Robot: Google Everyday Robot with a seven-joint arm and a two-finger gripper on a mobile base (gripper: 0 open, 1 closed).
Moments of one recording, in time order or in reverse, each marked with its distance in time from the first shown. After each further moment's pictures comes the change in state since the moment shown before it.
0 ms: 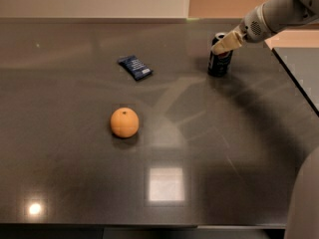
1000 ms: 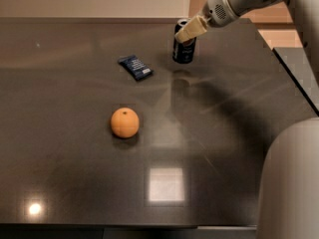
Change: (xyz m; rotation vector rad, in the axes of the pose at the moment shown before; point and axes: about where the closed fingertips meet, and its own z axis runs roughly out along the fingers) arm -0.089 0.069 0.030 -0.147 -0.075 -0.148
